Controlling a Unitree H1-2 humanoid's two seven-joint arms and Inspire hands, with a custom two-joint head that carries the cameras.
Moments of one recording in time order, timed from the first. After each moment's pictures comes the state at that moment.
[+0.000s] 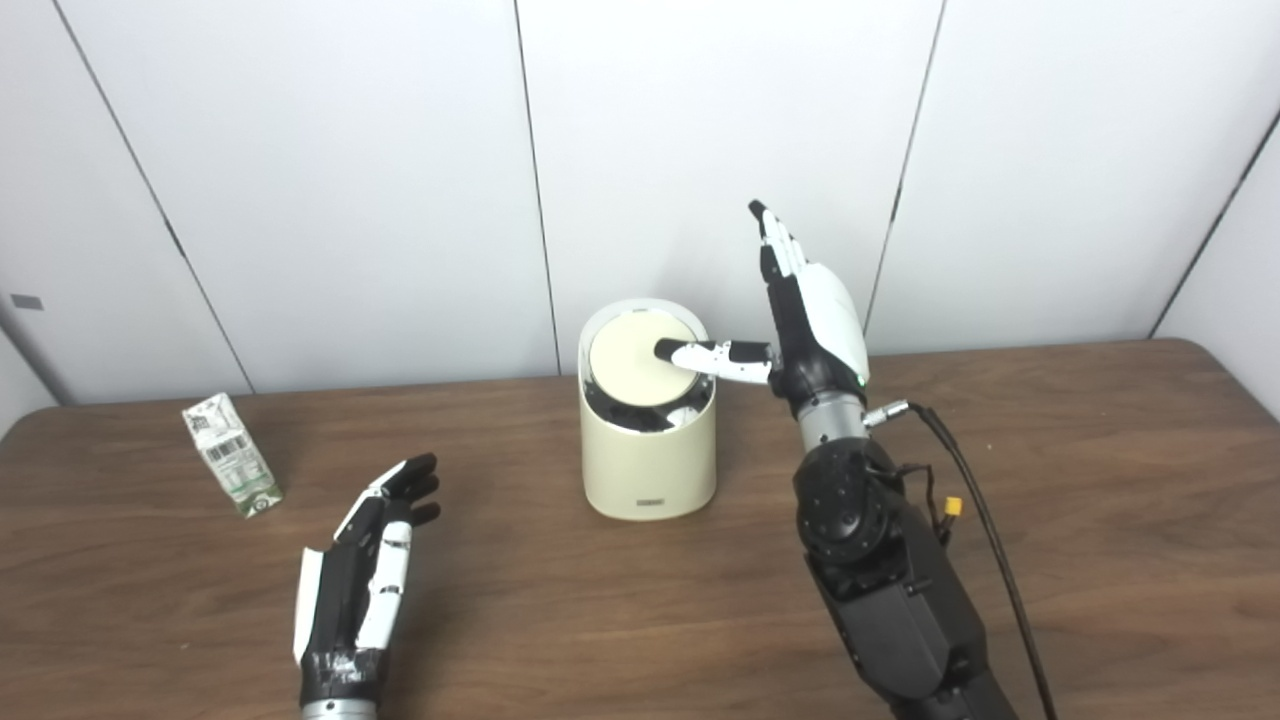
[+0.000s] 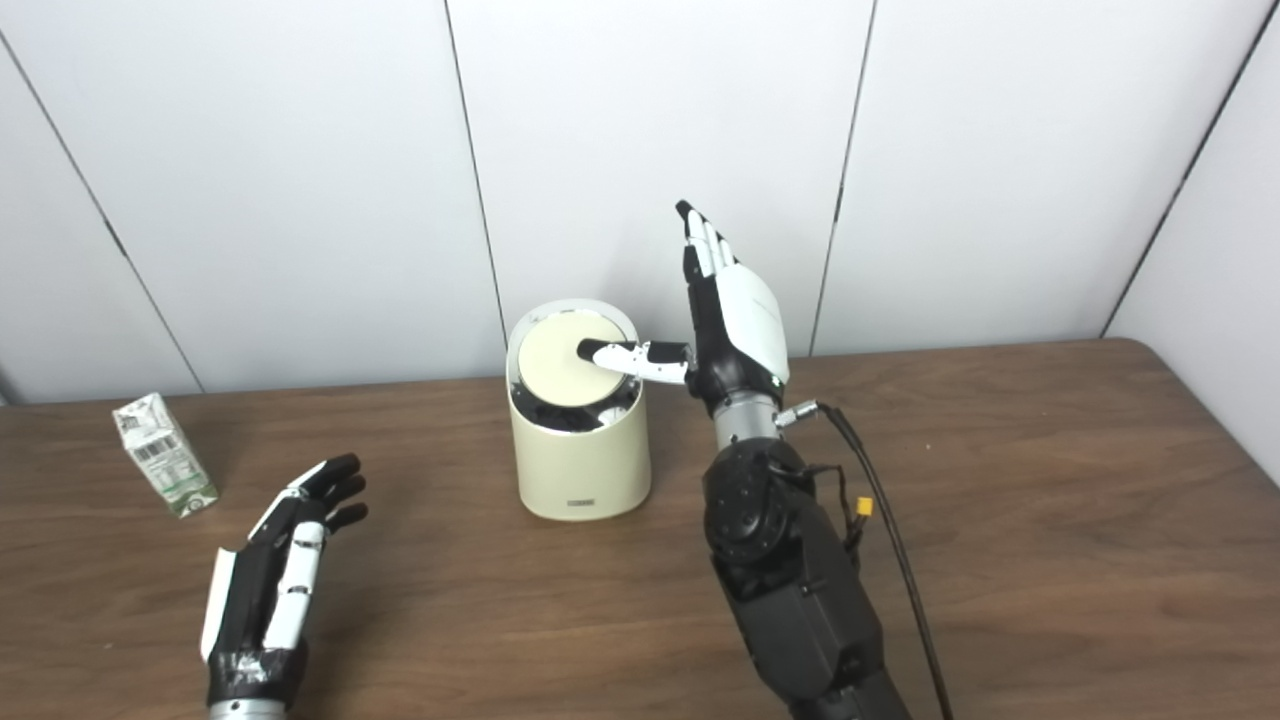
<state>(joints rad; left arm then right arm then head) -0.07 0.02 0.04 0.03 0.04 -0.30 0.03 -0.58 -0.05 0.16 0.06 -0.66 0.35 -0.18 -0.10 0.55</state>
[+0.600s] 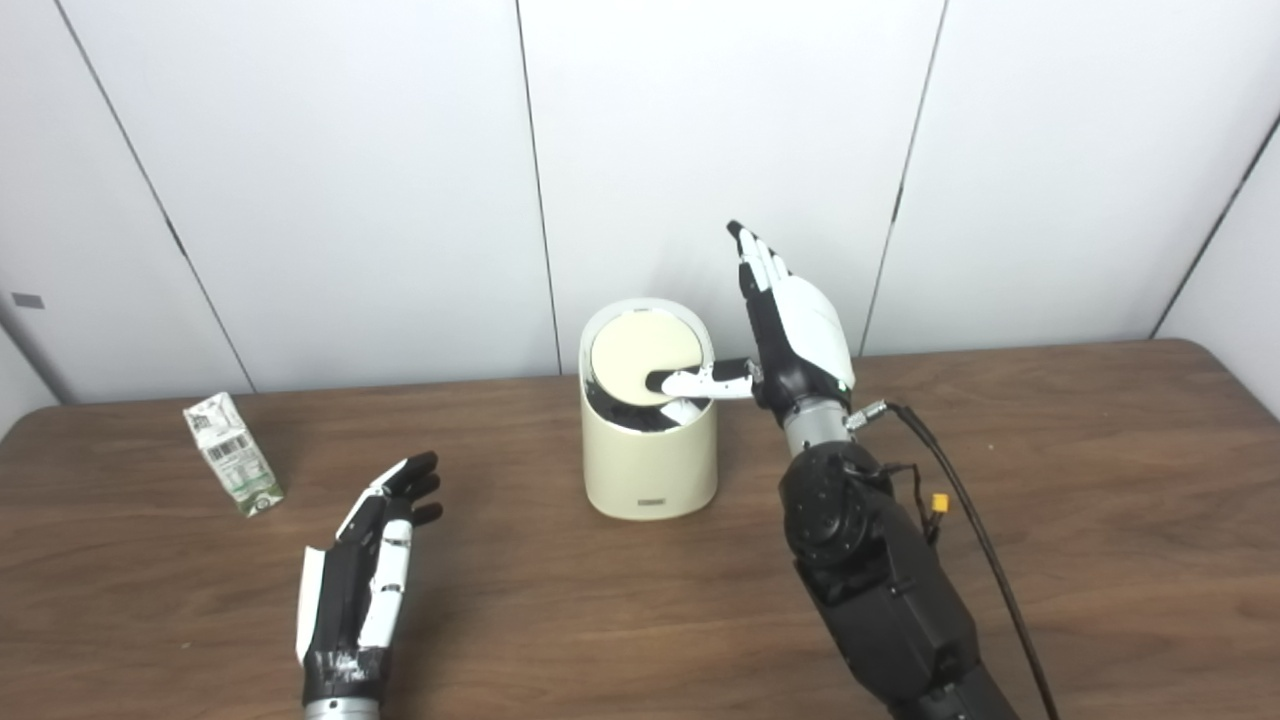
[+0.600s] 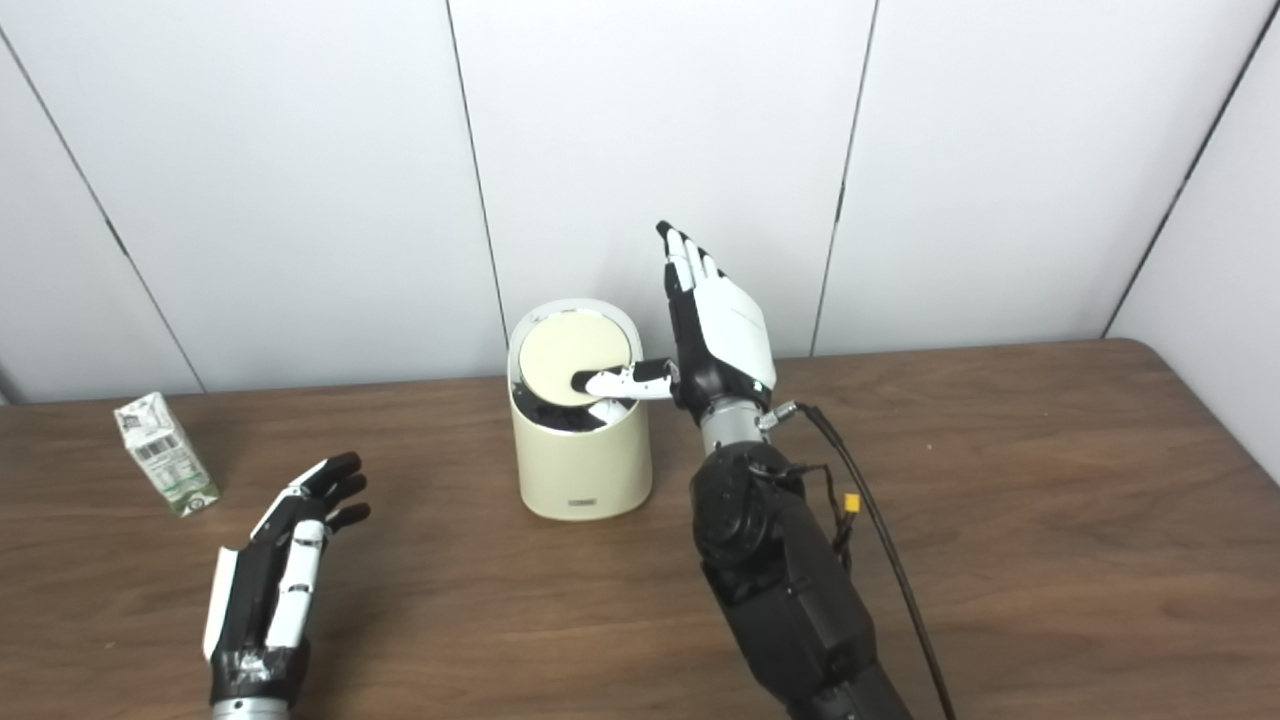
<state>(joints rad) -0.07 0.01 0.04 0.03 0.05 -0.30 0.04 -0.58 -0.08 0.22 0.08 -0.72 0.39 -0.15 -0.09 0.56</state>
